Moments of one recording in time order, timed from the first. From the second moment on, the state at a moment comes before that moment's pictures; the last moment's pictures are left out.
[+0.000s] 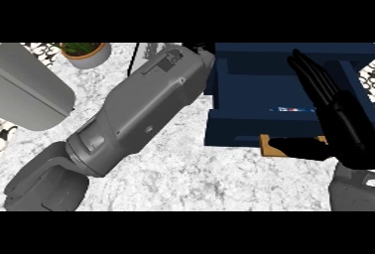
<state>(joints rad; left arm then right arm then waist) -1.41 0.06 -0.59 -0.57 0.99 0.82 -0.16 -0.28 -0.14 -0.03 -1.89 0.84 0.22 -0.03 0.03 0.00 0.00</state>
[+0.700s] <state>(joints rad) -1.29 0.21 -0.59 -0.76 0.92 0.83 -0.07 -0.54 -0.15 0.03 -1.25 1.14 -0.06 -0.10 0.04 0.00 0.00</state>
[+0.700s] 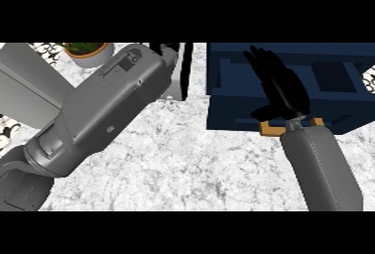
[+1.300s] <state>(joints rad) -1.20 0.33 -0.59 -0.93 0.87 0.85 0.02 -0.77 -0.15 -0.04 -0.78 1.27 -0.39 -0.13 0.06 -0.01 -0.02</state>
